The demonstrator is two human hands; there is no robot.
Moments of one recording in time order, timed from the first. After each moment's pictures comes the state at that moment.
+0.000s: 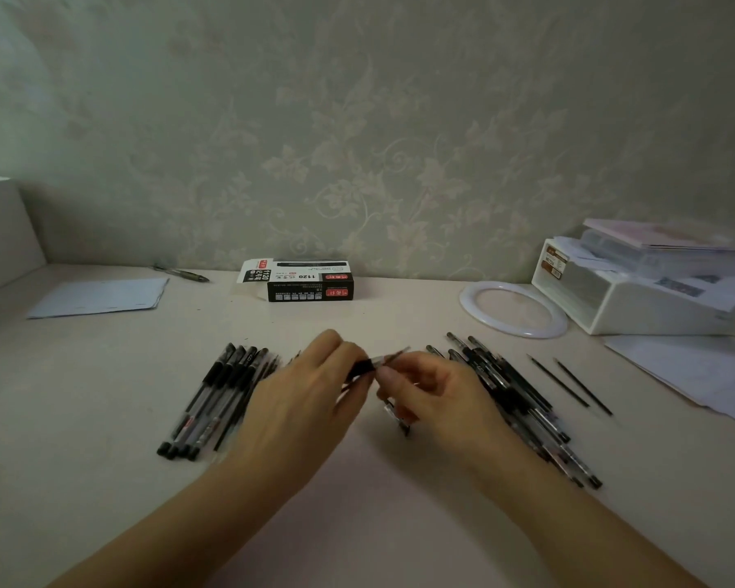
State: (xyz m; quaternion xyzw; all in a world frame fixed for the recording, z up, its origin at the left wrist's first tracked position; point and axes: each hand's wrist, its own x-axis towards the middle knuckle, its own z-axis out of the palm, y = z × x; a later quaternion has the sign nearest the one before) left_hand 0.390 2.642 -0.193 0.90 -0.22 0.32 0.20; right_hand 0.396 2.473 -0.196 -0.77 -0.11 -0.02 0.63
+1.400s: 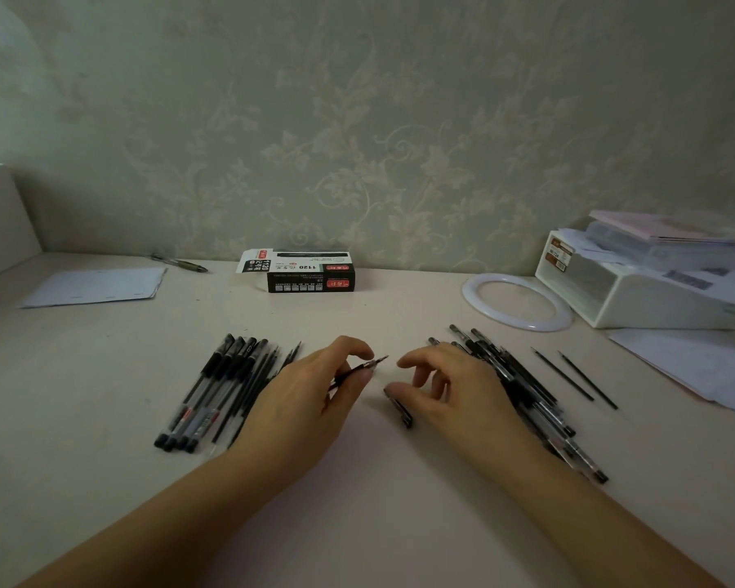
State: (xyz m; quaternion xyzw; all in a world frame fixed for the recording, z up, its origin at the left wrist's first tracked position) left_hand 0.406 2.649 -0.219 0.89 -0.22 0.20 0.34; right_hand 0.408 2.452 -0.210 -0.91 -0.14 -0.15 0.37
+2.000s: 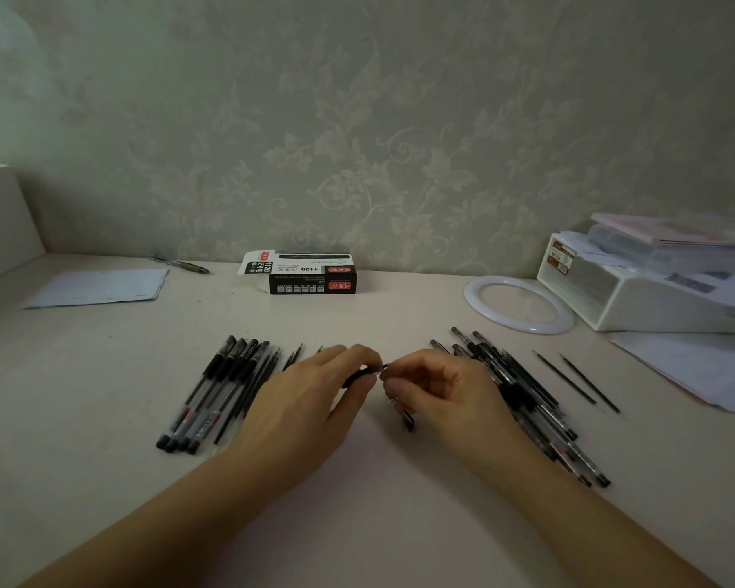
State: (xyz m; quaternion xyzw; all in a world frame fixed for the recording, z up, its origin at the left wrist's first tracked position) left_hand 0.399 2.649 -0.211 0.91 -0.24 0.24 0.26; right_hand 0.405 2.463 -0.210 -0.78 -0.17 -0.06 0.60
